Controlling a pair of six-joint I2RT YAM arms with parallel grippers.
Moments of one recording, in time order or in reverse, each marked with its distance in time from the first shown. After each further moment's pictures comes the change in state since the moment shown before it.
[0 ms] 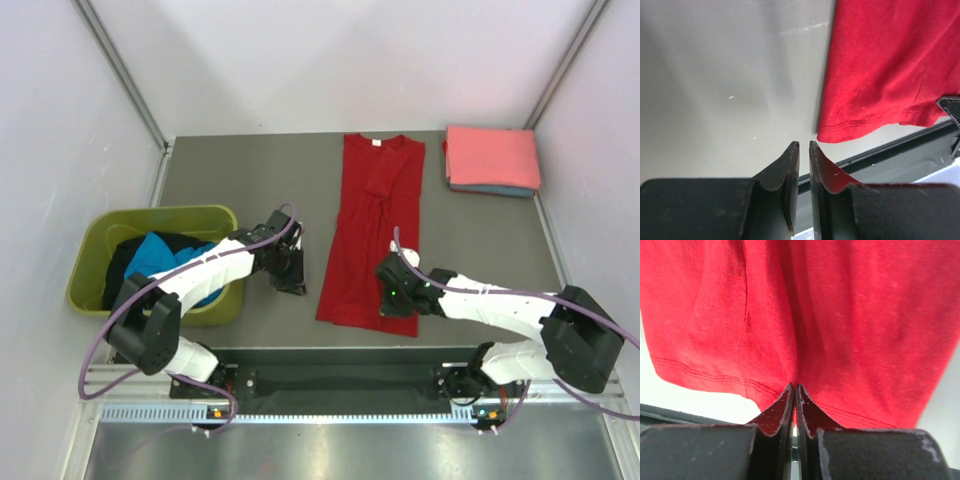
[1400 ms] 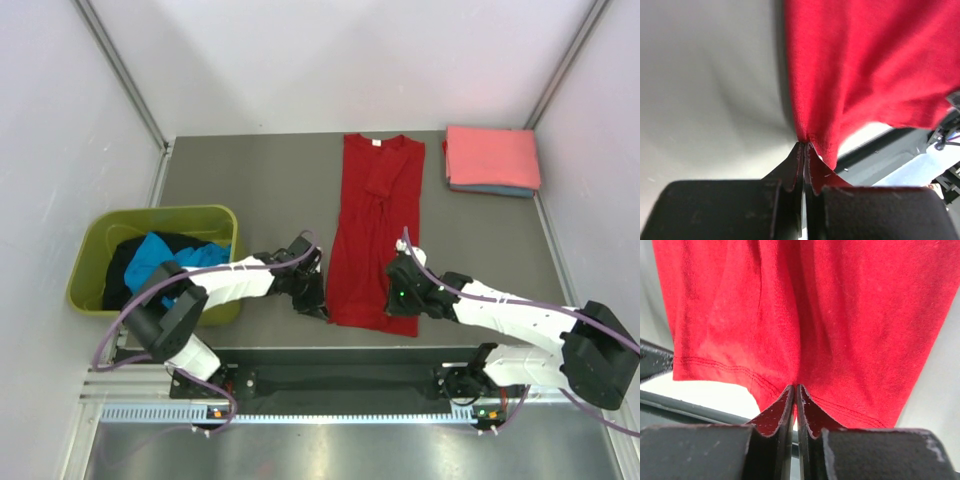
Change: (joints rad) left arm -0.155 0.111 -0.159 0.312 0.139 -0.227; right arm -0.035 -0.124 -0.049 -0.005 -0.010 -0.070
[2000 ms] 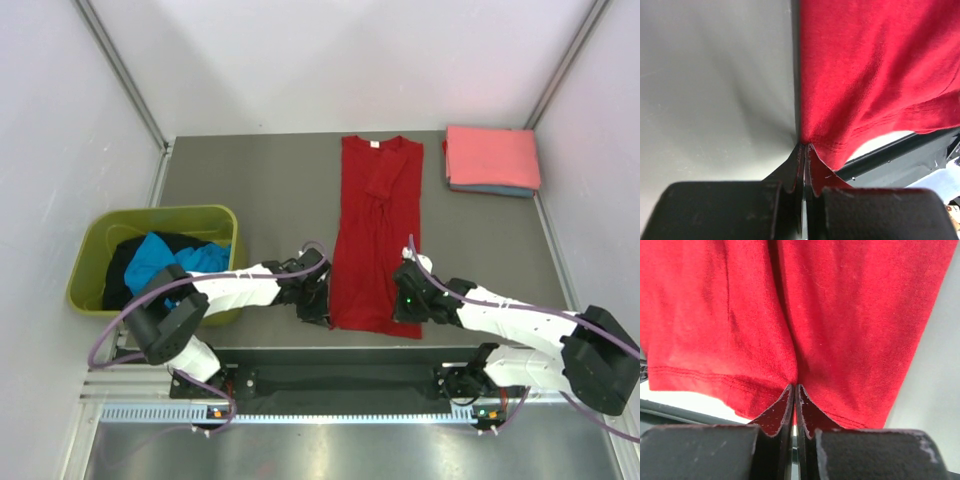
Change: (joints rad) left arm -0.120 -0.015 -0.013 -0.013 -0.140 -0.092; right arm -0.030 -0.034 -0.086 0.018 -0.026 -0.019
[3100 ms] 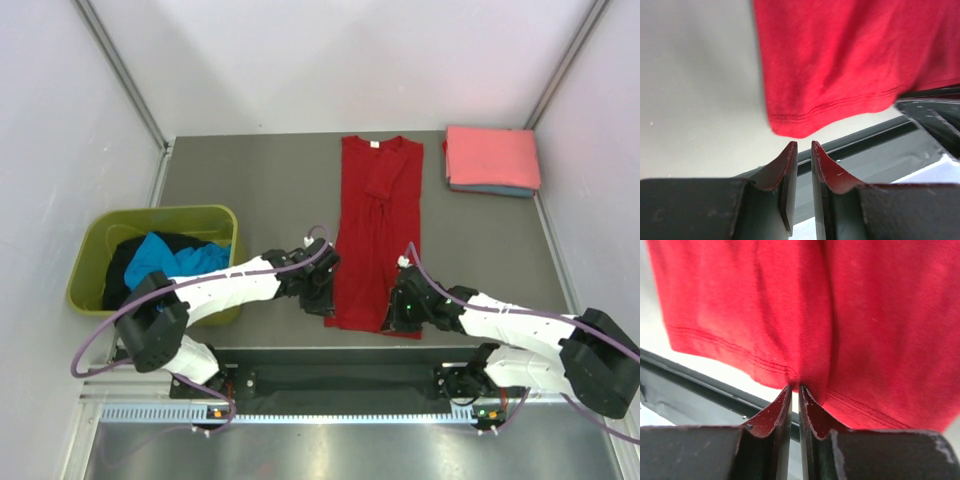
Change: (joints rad) left arm -0.058 -0.063 0.187 -0.222 -0.116 0.027; right arm -0.002 -0.016 -0.087 0.109 -0.200 0.040
